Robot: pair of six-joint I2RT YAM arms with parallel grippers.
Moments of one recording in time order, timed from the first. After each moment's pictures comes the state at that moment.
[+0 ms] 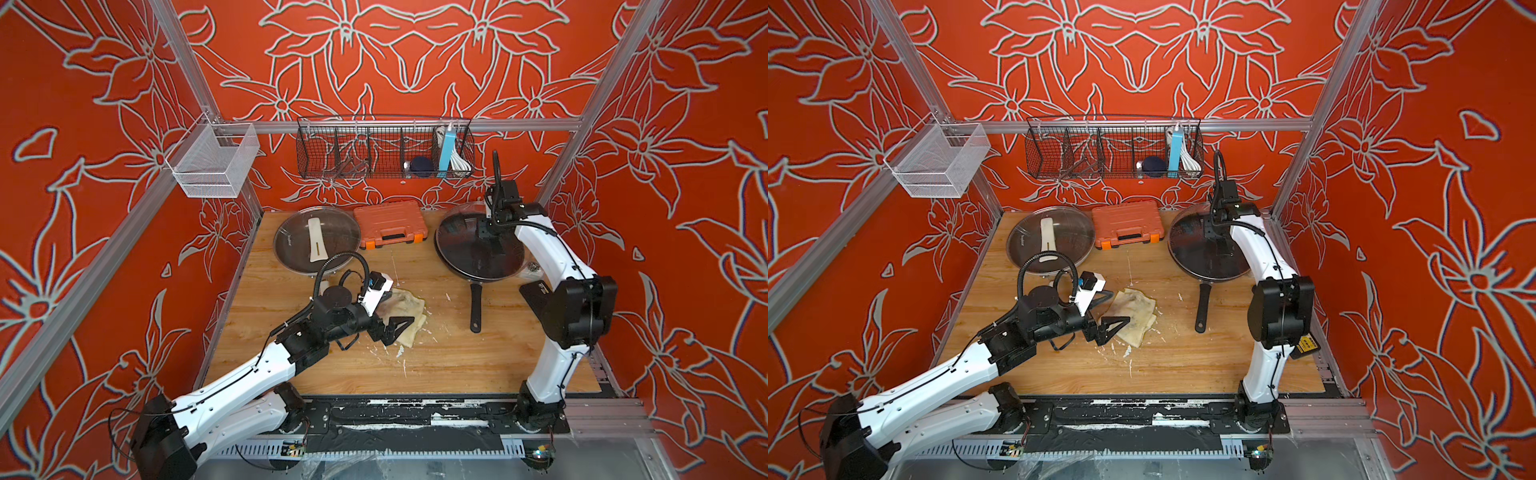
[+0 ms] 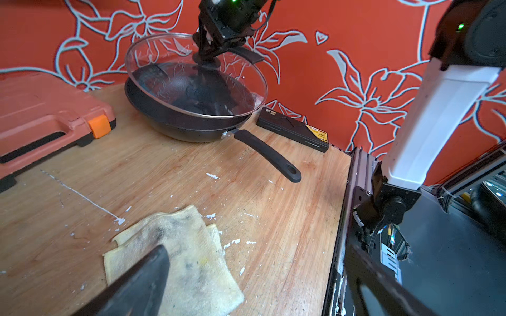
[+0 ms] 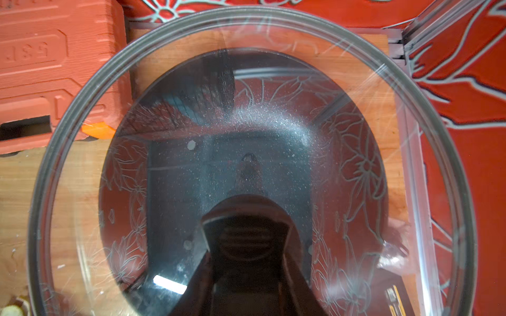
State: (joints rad) left arm -0.73 0.91 0.62 0.01 0.32 -0.16; right arm 0.16 1.89 1.80 -0.87 0.10 0.07
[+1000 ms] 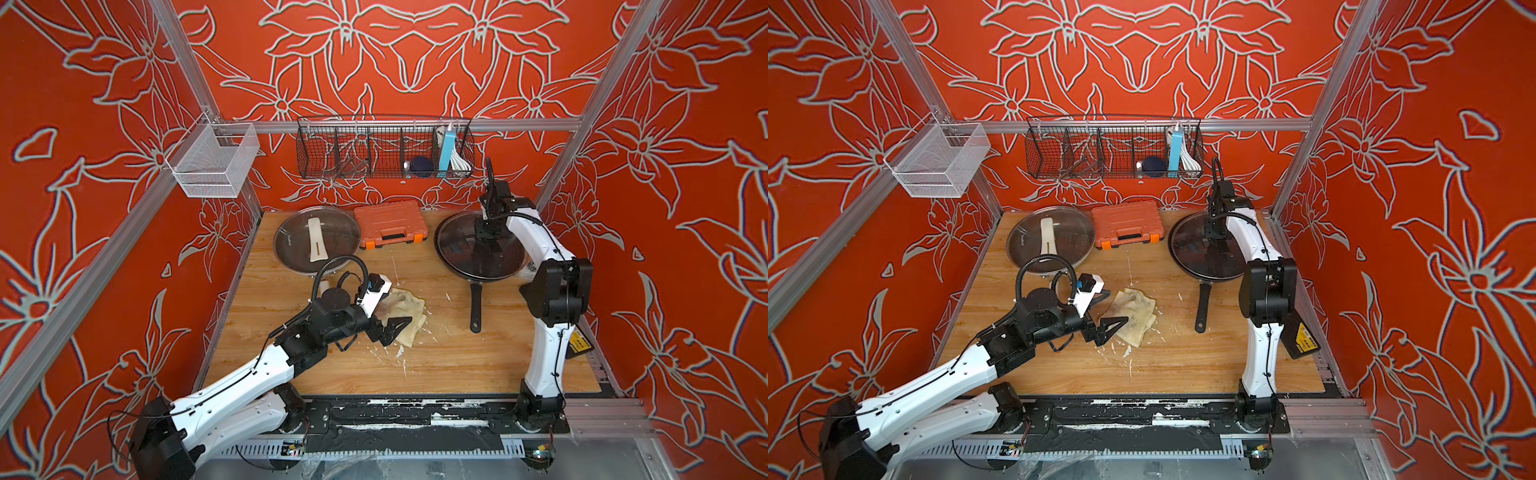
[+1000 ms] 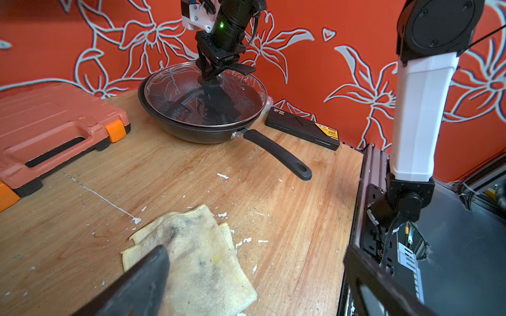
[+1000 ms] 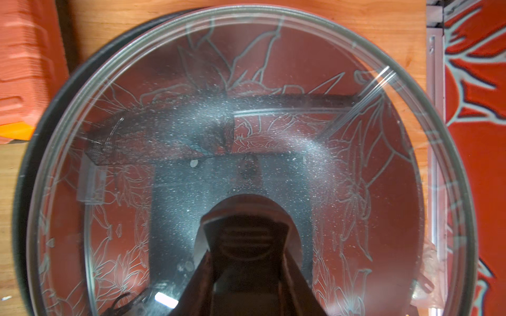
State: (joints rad) left arm -0.73 0.89 0.61 0.01 0.28 -0.13; right arm 0.12 2.09 1.96 -0.96 0.09 0.05
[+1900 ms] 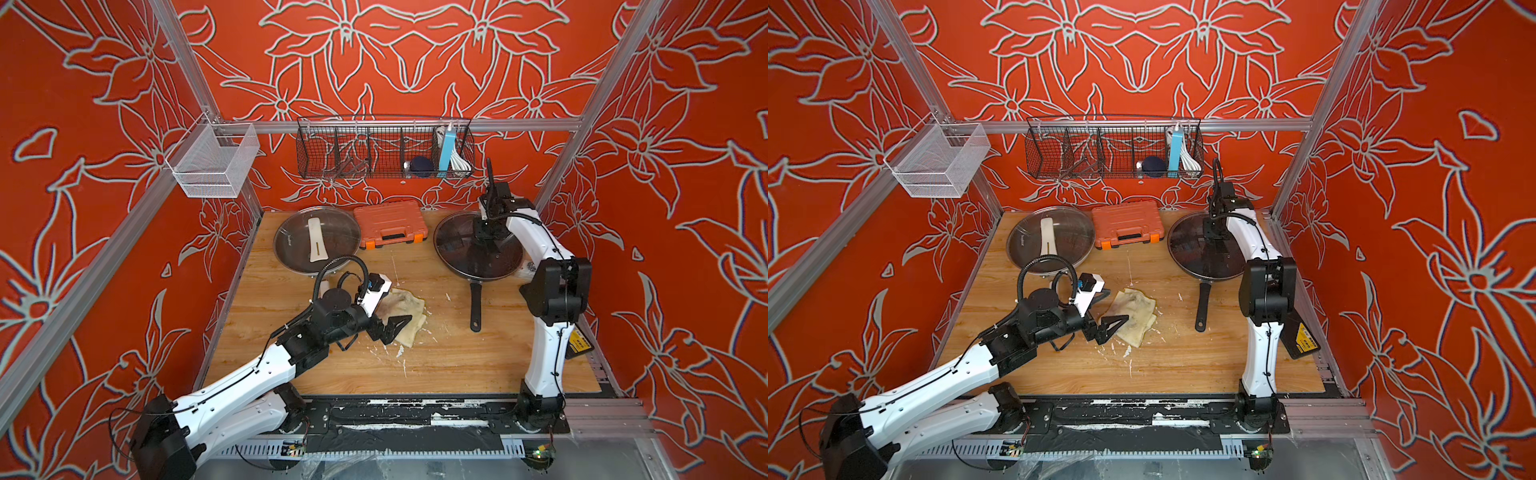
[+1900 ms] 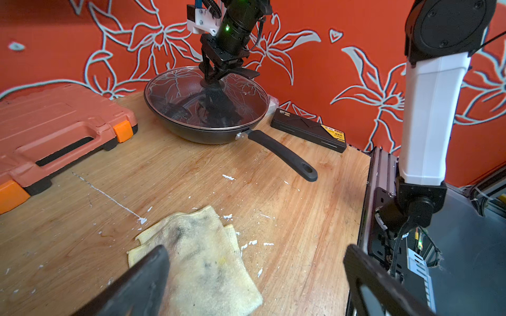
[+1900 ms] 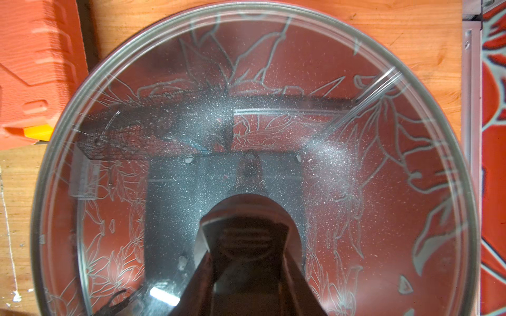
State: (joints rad) left arm -0.73 0.91 0.59 0.04 0.25 -0.13; right arm 0.11 2.10 1.95 -0.93 0.00 0.06
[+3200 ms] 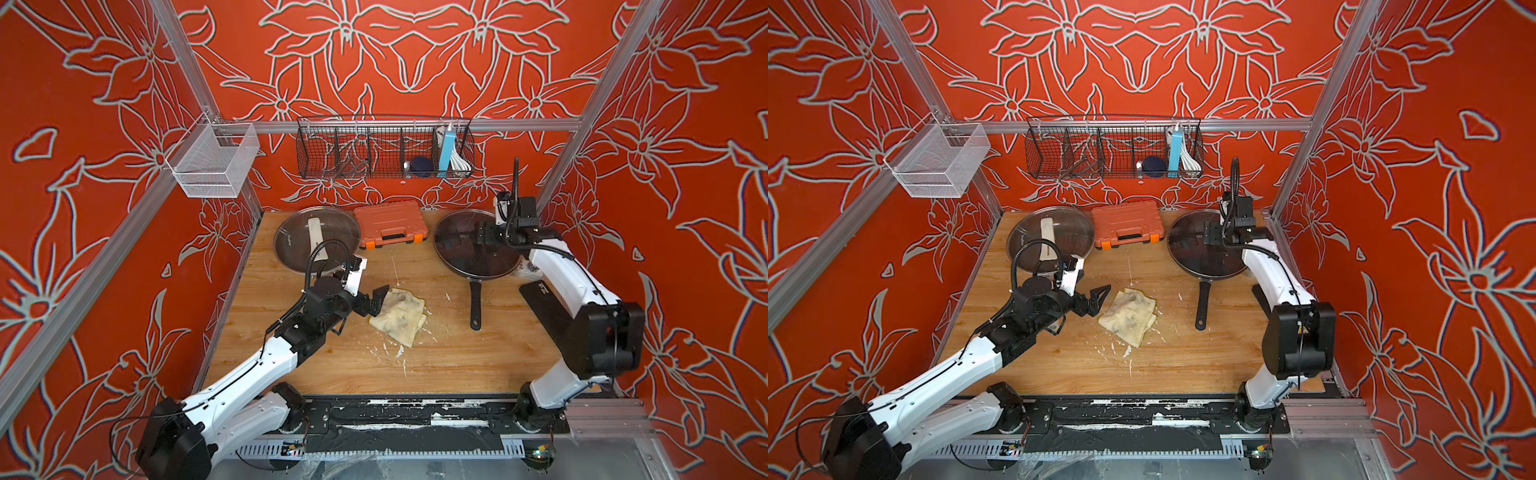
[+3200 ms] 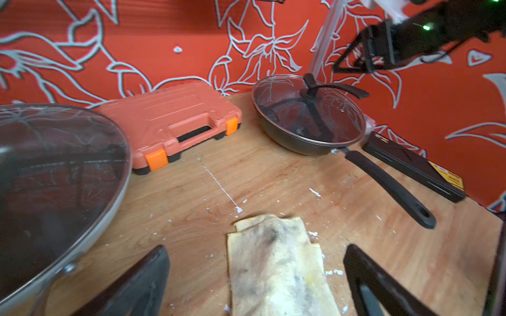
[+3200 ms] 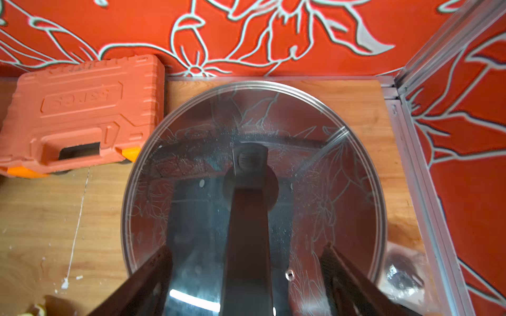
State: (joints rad) left arm -0.52 0.96 0.61 0.06 0.03 -0.15; right arm 0.11 1.56 1.32 -0.44 0.00 0.04
